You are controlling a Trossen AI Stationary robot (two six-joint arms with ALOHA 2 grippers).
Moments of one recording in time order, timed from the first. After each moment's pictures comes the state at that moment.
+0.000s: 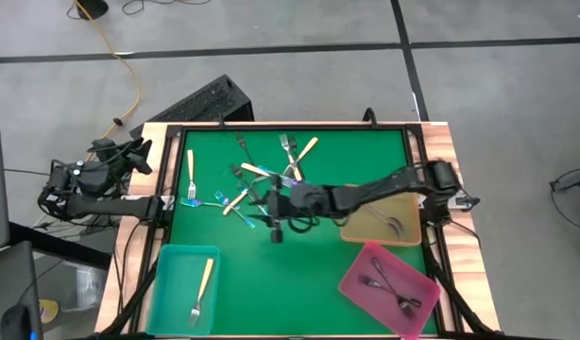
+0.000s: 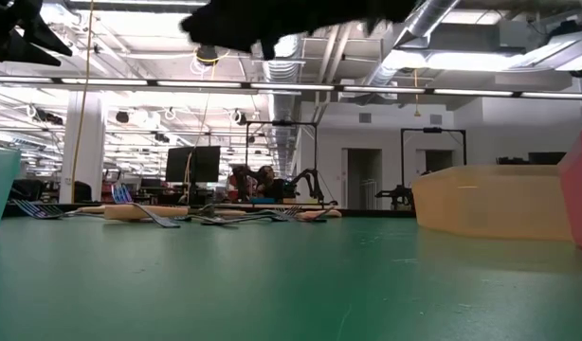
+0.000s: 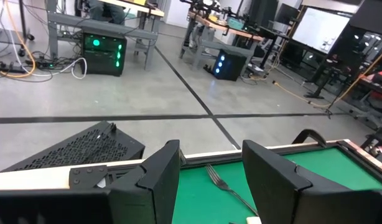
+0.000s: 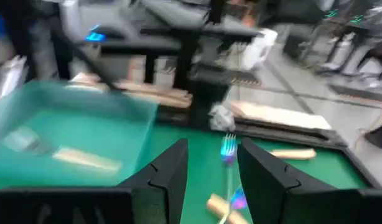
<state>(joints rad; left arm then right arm) -0.03 0.02 0.80 -1.22 -1.09 -0.71 0.09 1.93 1.36 0.40 0.13 -0.15</state>
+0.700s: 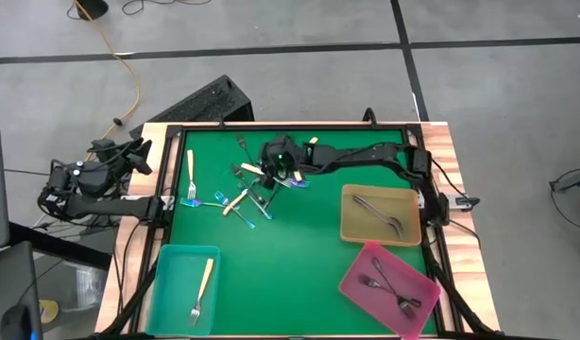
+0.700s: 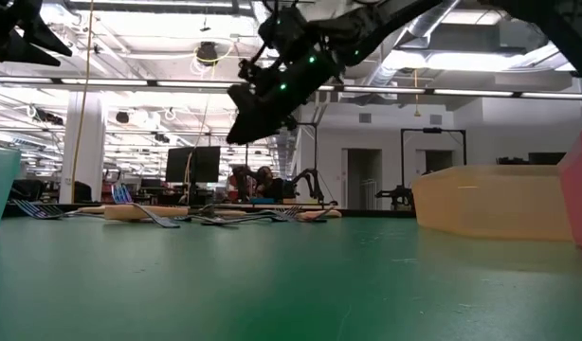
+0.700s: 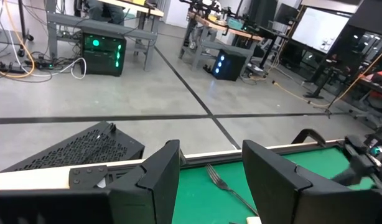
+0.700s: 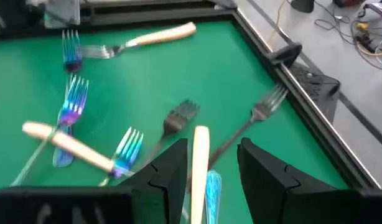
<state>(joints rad) -0.03 0.02 0.80 -1.22 -1.09 -0.71 -0.22 2.11 1.62 -0.08 0.16 -0.02</state>
